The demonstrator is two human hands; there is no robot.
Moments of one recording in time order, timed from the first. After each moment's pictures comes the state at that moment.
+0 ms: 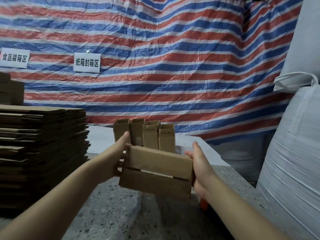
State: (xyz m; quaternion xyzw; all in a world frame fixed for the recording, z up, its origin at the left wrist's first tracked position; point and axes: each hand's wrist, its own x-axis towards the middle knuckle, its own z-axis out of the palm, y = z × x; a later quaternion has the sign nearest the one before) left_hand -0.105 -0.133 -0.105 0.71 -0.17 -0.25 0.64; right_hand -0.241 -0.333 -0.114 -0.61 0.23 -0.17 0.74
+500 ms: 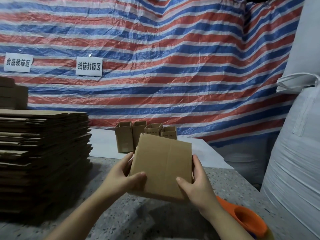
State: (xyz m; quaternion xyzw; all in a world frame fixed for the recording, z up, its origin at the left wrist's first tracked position) left_hand -0.113 -0.135 -0.169 0.66 -0.34 -0.10 0.67; right_hand -0.242 -0.347 -0.177 -0.78 0.10 -0.30 0.54
